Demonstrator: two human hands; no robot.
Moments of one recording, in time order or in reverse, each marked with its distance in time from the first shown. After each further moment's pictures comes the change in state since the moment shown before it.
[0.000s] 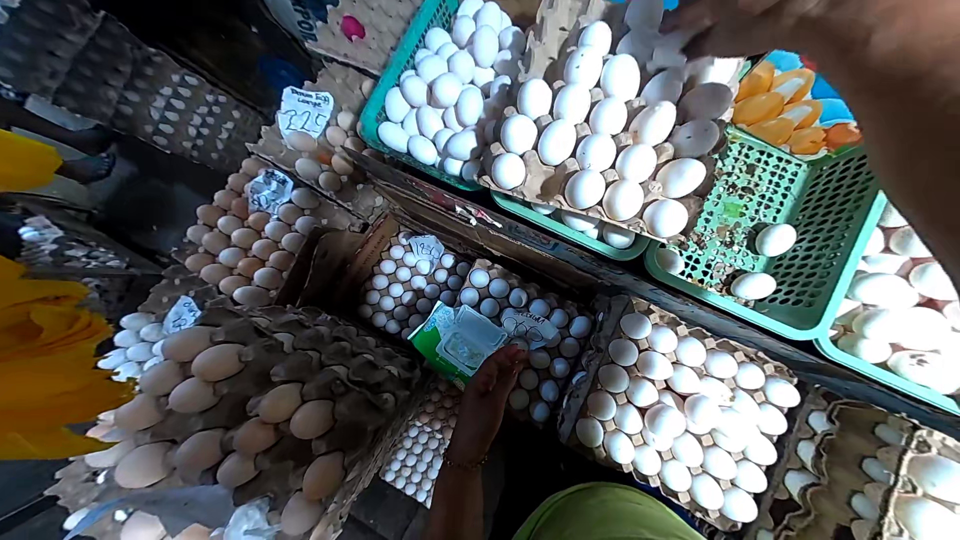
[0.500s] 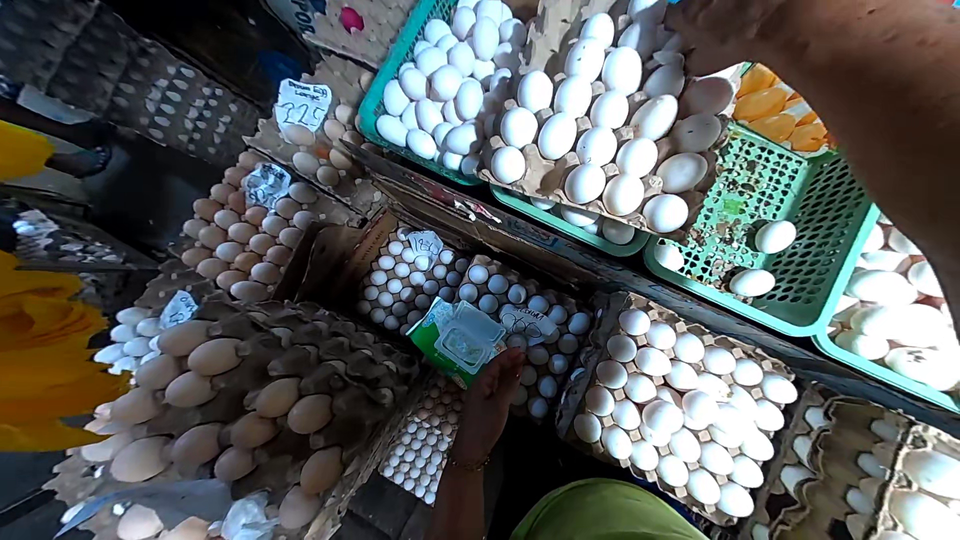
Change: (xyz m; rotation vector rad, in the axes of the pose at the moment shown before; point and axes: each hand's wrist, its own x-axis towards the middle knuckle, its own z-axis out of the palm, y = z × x) left_hand -0.004 -0.011 0.004 0.061 -0.013 -0.024; right_hand 0.029 0.018 0.021 -0.430 -0.115 -0.012
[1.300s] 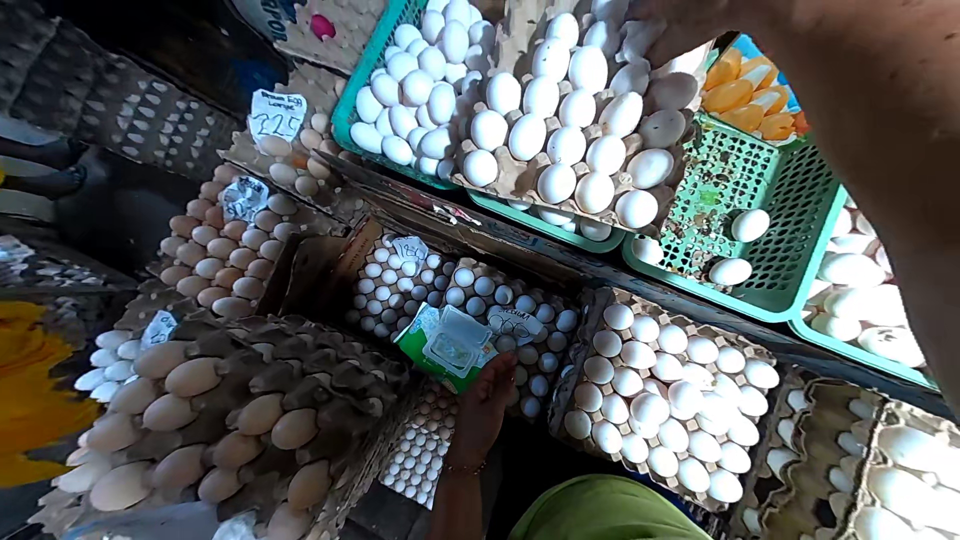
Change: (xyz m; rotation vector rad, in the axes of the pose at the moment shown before) left_hand 0.000 -0.002 0.010 0.035 -0.008 -0.031; right_hand -0.027 -0.023 -0.026 0.385 0.007 -0.032
